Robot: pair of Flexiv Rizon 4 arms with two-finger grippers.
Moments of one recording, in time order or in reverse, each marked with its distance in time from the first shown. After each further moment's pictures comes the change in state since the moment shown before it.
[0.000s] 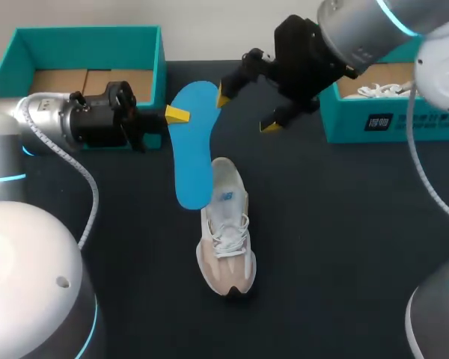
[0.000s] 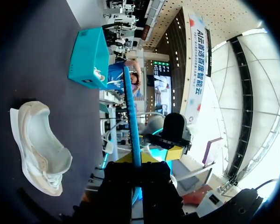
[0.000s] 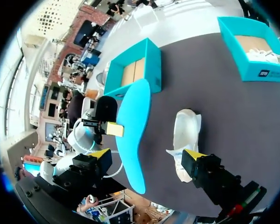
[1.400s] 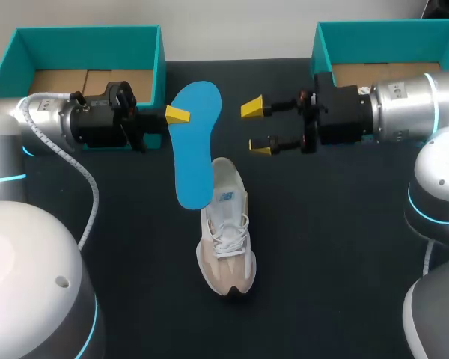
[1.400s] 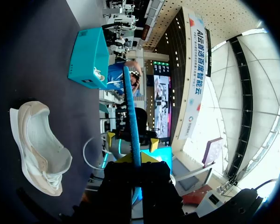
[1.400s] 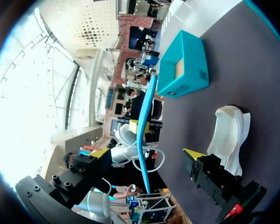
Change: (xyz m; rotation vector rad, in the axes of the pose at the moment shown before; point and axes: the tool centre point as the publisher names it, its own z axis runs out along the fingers) left arm 0.000 0.000 0.000 0.000 0.000 0.000; right arm -0.031 0.000 0.018 0.015 0.692 -0.001
